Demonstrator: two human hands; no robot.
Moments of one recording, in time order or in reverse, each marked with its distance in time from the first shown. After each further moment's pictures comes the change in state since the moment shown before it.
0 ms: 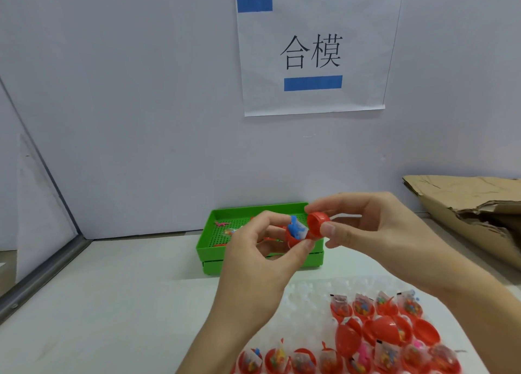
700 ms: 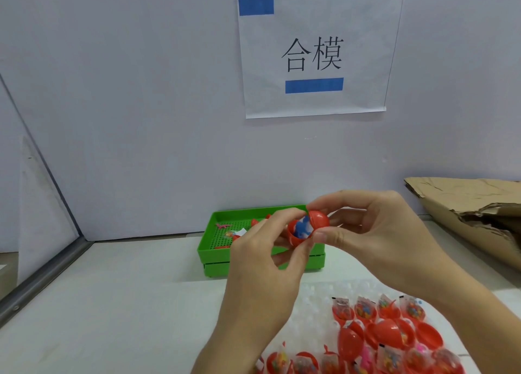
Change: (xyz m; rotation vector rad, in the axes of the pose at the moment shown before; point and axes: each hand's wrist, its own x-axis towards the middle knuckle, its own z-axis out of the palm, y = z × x) left_hand -0.003 -0.005 0.005 0.296 0.075 0.283; right_hand 0.001 -0.004 0.011 -0.123 0.131 -0.138
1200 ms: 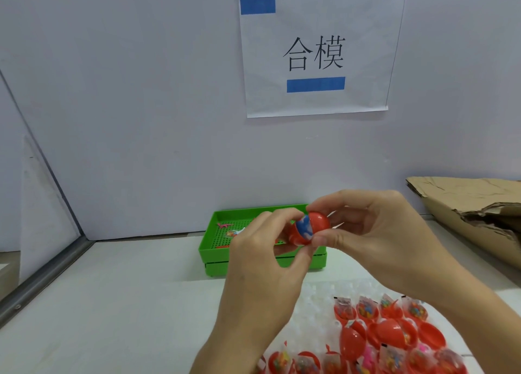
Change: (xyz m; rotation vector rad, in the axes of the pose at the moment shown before) left_hand 0.002 0.005 -0.004 0.120 0.052 0.086; right_hand 0.000 0.001 0.001 -0.058 0.004 -0.029
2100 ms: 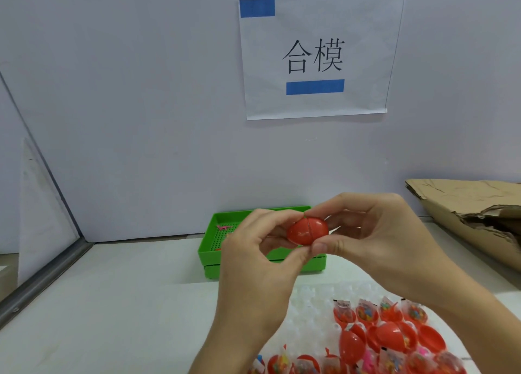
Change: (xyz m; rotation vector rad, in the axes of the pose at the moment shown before) left_hand 0.005 0.002 -0.004 -0.303 -0.015 -0.178; right_hand -0.002 -0.004 0.001 0.117 -0.027 0.019
